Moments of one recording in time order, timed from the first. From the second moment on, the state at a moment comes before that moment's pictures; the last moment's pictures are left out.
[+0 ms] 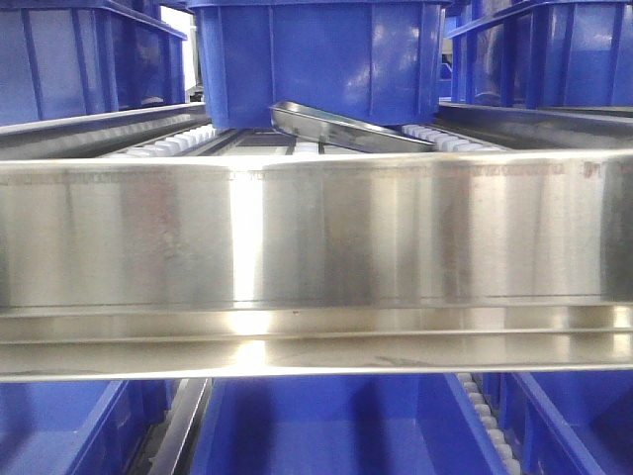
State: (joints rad) left arm -0.55 1.48 -1.91 0.48 1.25 -0.58; right arm 0.65 1.46 -1.82 -0.43 1.16 0.55
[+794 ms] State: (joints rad) left arm -0.55 1.48 -1.91 0.50 1.24 -0.58; right arm 0.65 1.46 -1.82 -0.45 1.11 0.55
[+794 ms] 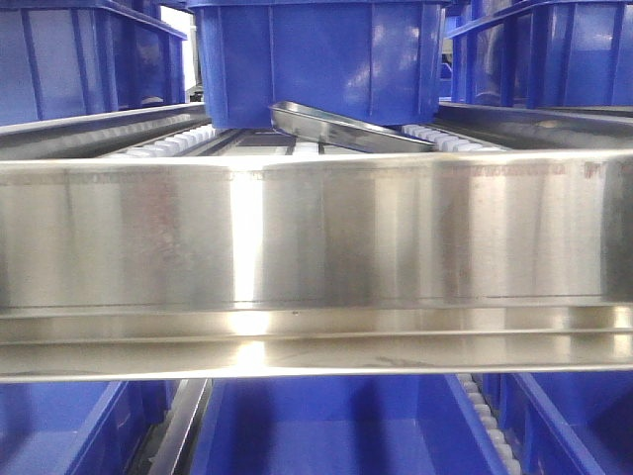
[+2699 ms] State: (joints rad) left arm -0.55 1.48 -1.91 0.51 1.24 -0.59; right arm 0.65 1.46 -1.82 -0.46 1.08 0.55
